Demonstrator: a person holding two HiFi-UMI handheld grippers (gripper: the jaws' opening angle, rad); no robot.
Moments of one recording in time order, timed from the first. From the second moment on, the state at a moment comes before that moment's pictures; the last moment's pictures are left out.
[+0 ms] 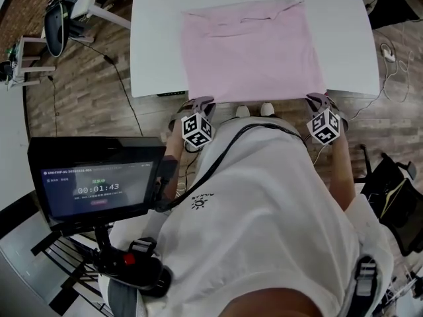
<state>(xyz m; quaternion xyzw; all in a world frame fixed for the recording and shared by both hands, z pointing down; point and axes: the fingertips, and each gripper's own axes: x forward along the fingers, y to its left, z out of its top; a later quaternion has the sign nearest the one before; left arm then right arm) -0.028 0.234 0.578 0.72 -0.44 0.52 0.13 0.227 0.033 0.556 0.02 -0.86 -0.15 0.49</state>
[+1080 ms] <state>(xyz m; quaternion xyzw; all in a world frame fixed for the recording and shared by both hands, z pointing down) -0.156 0.114 0.460 0.73 -0.41 0.55 0.05 0.097 -0.097 0.442 -0.01 -0.84 -0.29 0.45</state>
